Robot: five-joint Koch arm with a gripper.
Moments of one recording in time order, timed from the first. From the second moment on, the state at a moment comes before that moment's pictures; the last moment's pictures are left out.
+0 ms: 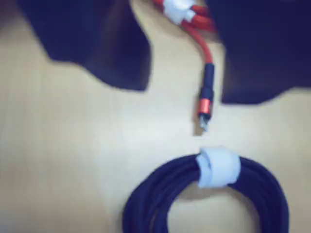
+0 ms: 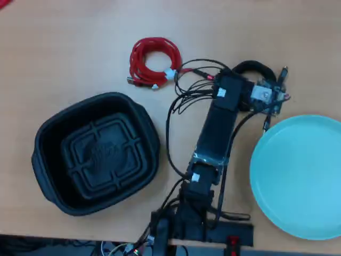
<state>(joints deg) 104.8 84.0 62.8 93.4 8.0</state>
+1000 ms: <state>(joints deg) 110.5 65.2 61.1 93.8 12.4</state>
